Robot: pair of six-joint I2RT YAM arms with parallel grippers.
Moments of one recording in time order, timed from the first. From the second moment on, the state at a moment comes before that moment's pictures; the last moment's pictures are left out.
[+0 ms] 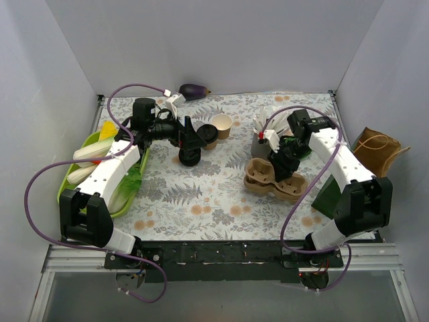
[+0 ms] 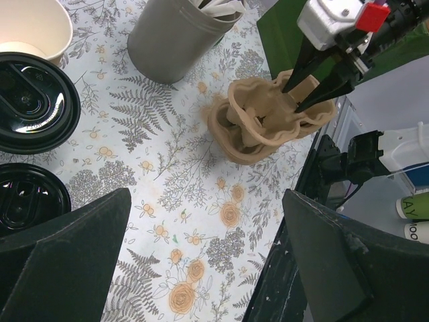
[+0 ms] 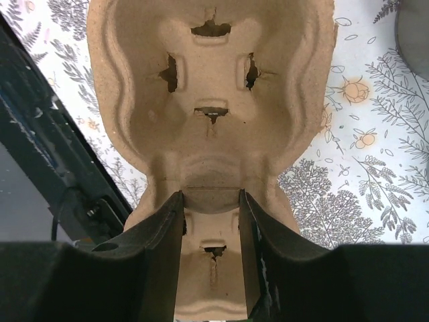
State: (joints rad) left arm -0.27 1.45 1.21 -0.28 0.88 -0.19; right arm 0.26 1.53 1.31 -1.22 -0.46 -0.79
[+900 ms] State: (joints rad) left arm -0.27 1.45 1.20 -0.27 0.89 -0.22; right arm 0.40 1.52 1.34 -1.26 -0.30 -0.84
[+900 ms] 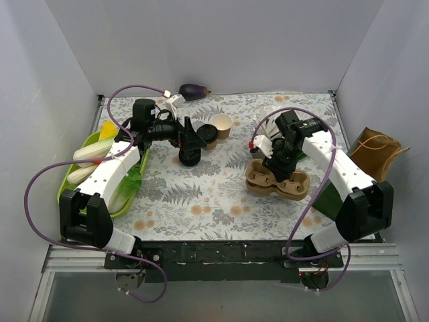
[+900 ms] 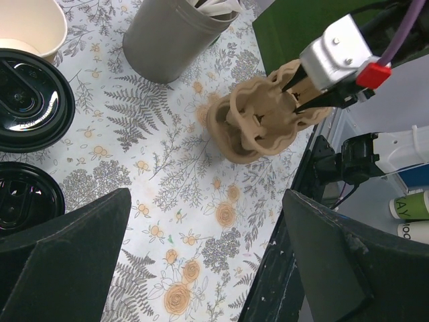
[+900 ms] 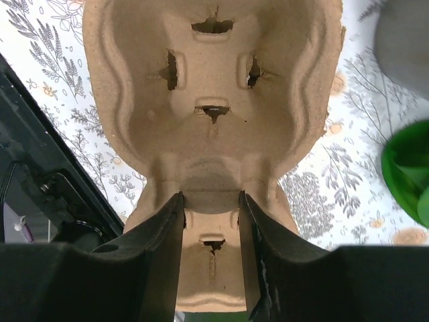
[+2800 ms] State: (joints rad) left arm -0.27 1.45 1.20 -0.26 0.90 -0.23; right arm 0.14 1.08 0.93 -0.94 -0.70 -0.69
